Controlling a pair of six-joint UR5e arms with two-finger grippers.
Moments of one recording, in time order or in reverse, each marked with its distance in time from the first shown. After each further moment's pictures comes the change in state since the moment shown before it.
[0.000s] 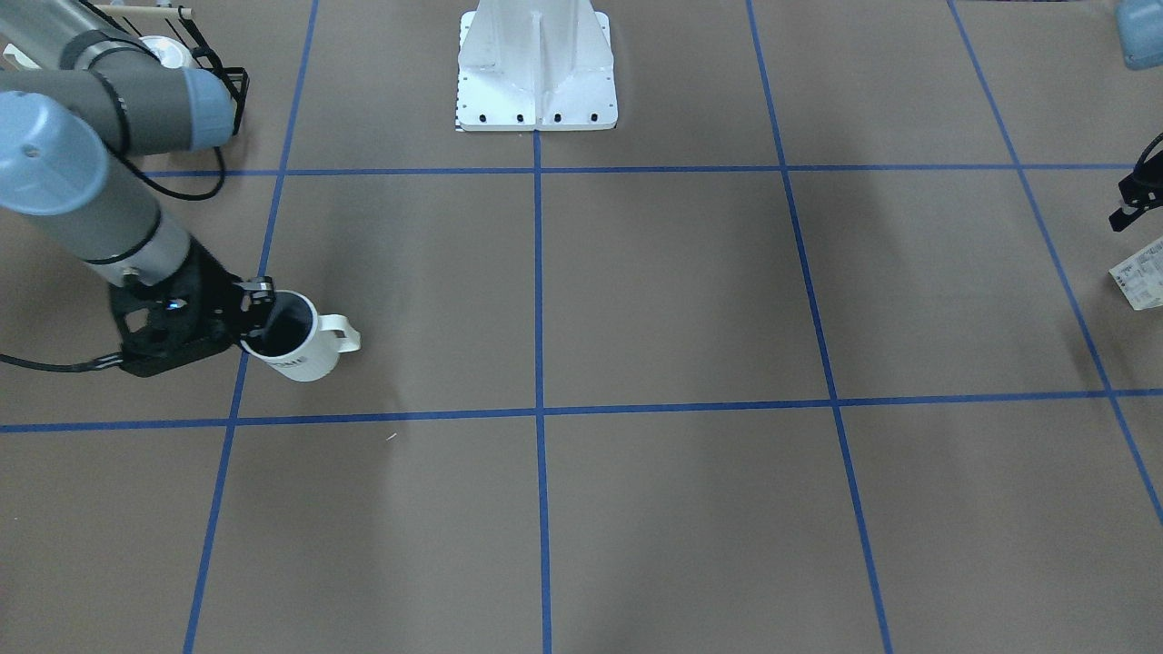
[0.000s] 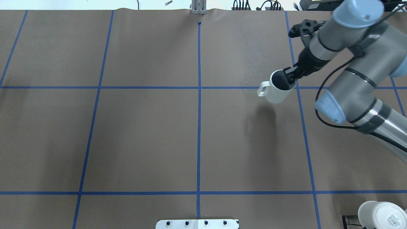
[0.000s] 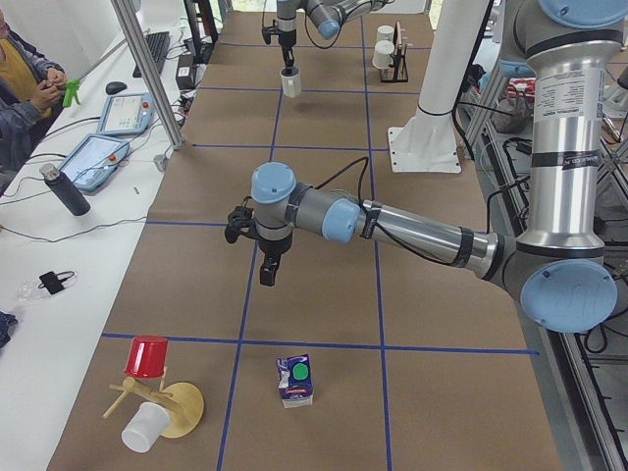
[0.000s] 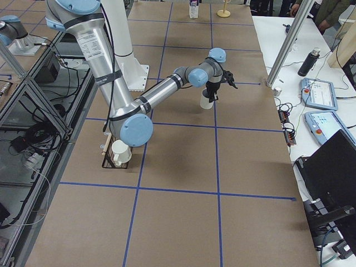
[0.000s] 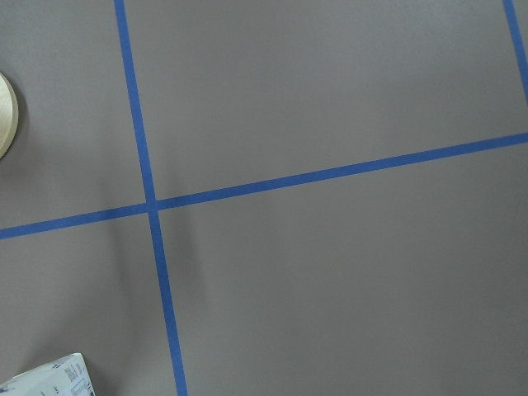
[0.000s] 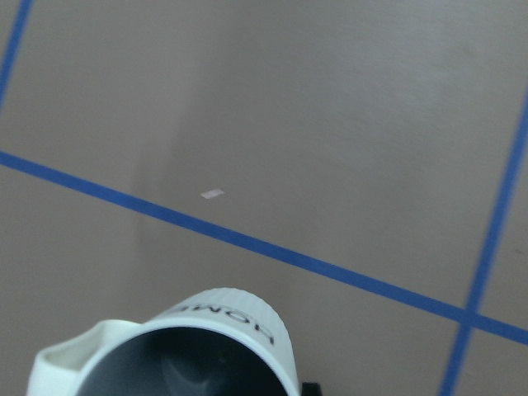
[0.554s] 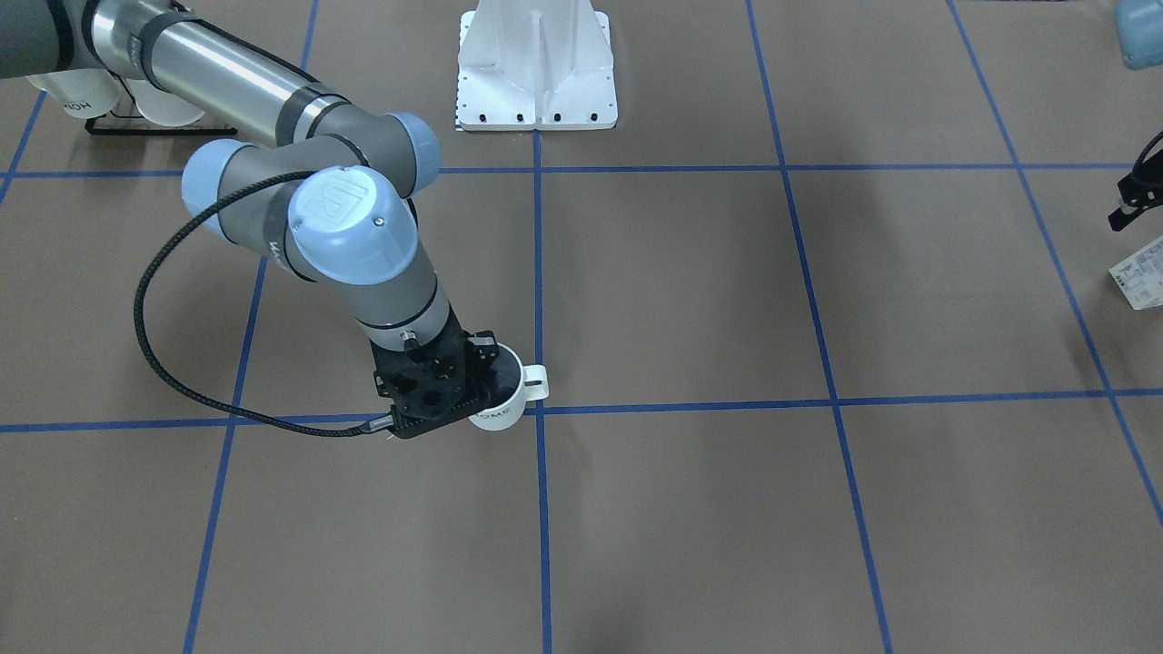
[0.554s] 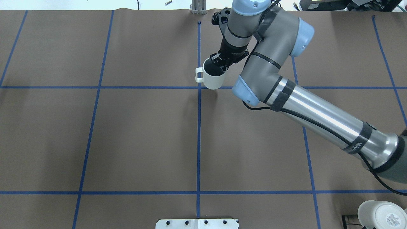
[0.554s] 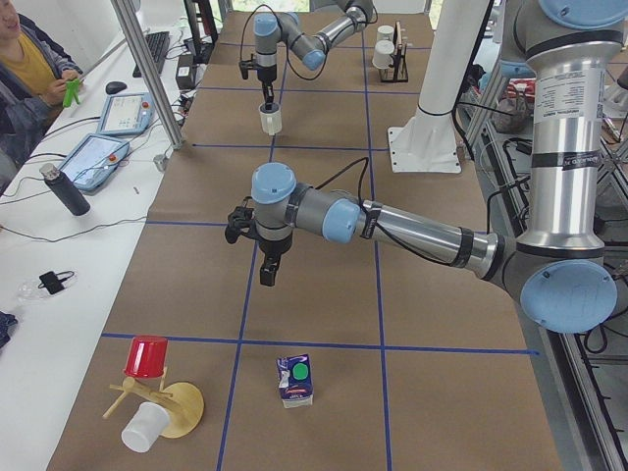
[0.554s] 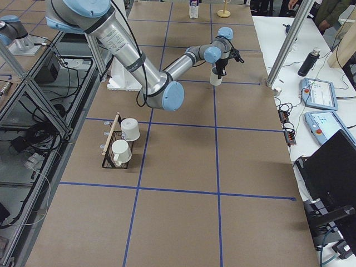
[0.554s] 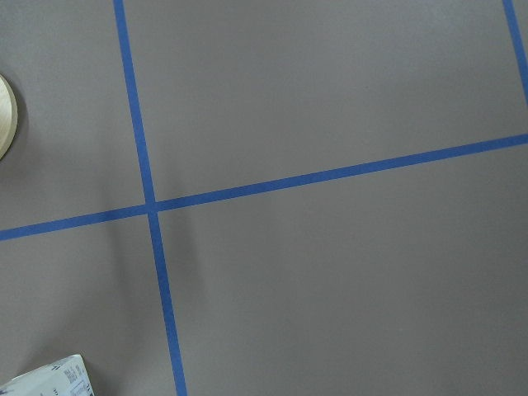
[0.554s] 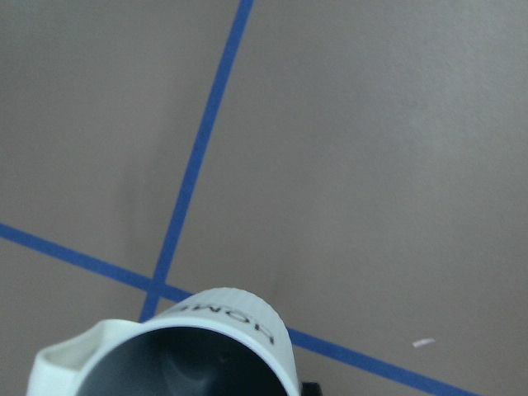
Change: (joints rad) left arm 0.000 0.002 -0.005 0.001 0.000 0.000; right arm -0.103 0.382 -0.407 0.122 -0.085 0.122
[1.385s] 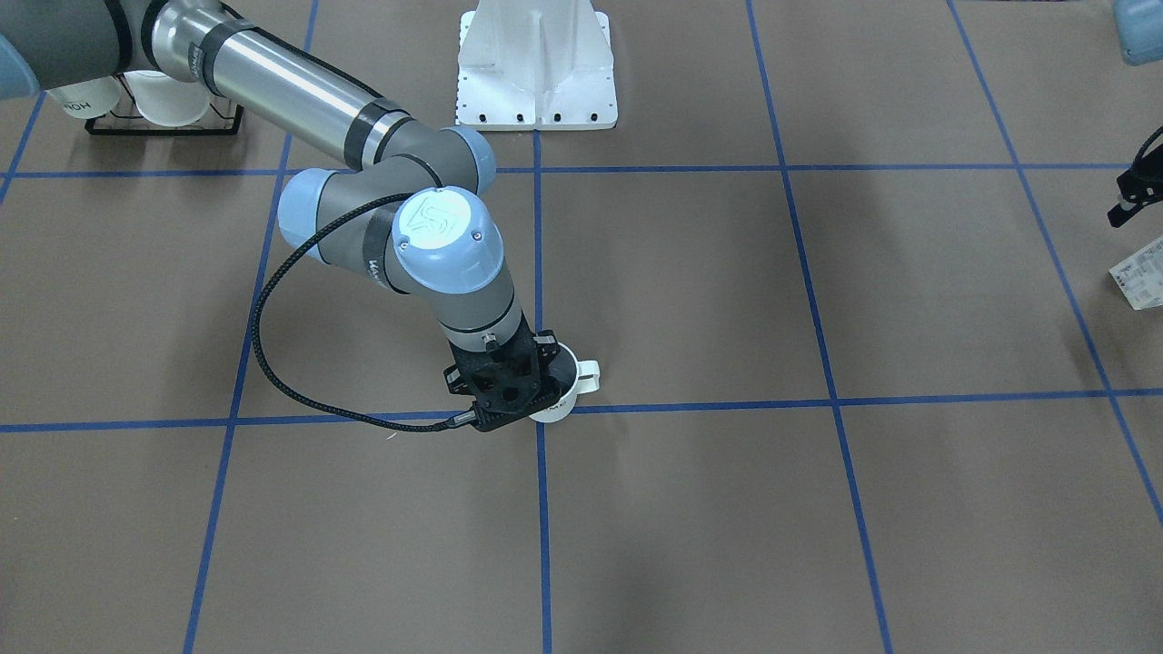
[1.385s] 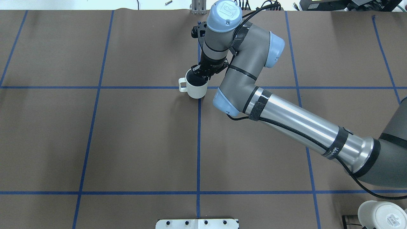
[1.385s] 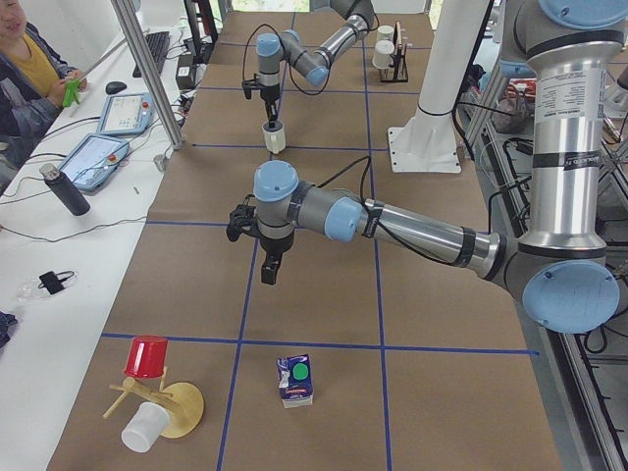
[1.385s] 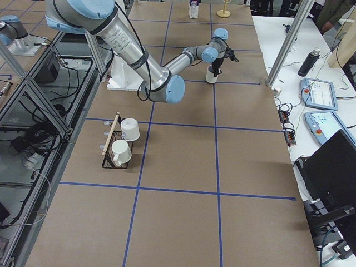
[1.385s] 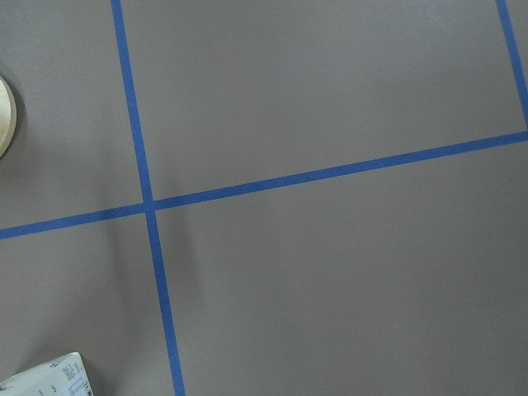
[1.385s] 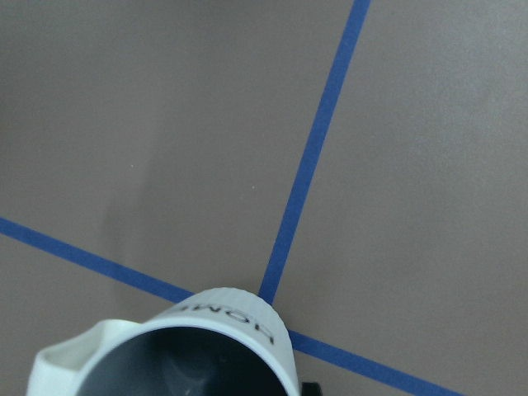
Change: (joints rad) left arm 0.000 0.005 -0.010 0.001 0.000 -0.001; right arm -0.070 0.047 -0.083 0.069 -0.024 0.042
